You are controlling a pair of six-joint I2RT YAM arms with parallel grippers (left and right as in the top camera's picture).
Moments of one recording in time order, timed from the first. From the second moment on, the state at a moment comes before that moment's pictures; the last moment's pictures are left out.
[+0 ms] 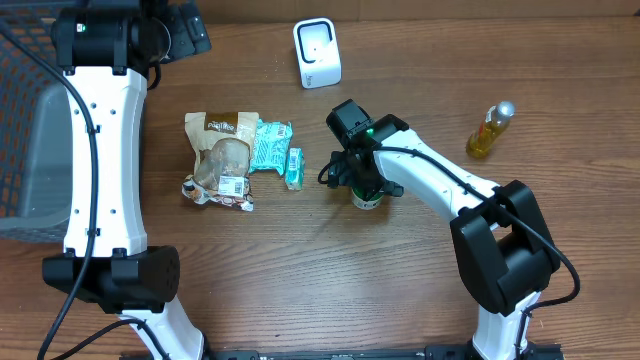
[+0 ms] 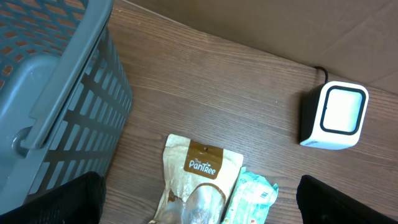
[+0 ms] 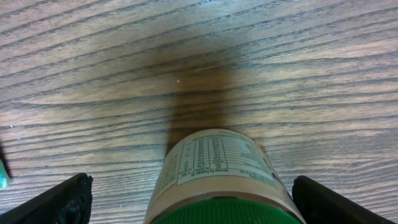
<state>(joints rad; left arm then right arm) -0.03 1.93 2.29 -1.26 -0.15 -0.34 0.56 2.00 1.45 -0.91 0.09 0.72</state>
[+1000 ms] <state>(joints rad) -0.03 1.93 2.29 -1.26 -0.15 -0.34 0.56 2.00 1.44 -0.90 0.09 0.72</state>
